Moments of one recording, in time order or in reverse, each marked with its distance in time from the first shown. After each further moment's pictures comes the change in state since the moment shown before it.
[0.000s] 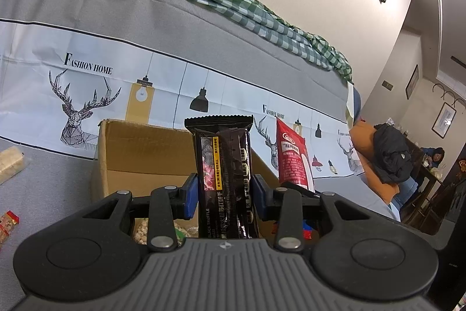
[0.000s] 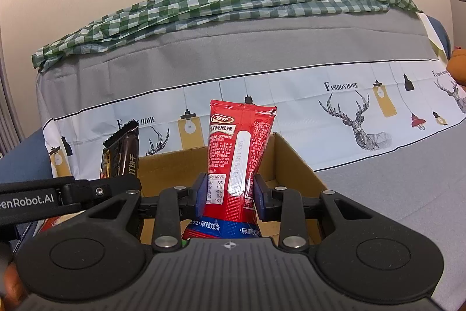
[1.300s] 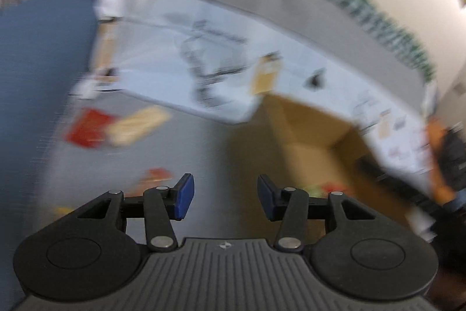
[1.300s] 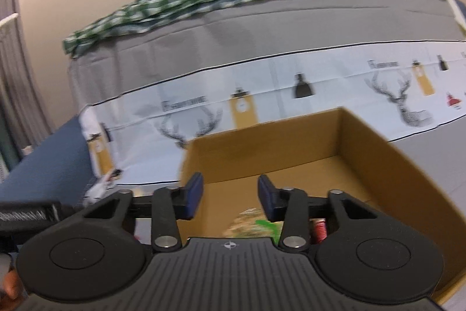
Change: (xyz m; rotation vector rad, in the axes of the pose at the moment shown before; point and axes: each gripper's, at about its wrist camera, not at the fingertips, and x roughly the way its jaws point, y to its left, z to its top) left arm -0.086 0.126 0.002 -0.117 0.176 0.383; right arm 0.007 0.084 -0.015 0.032 0.074 0.129
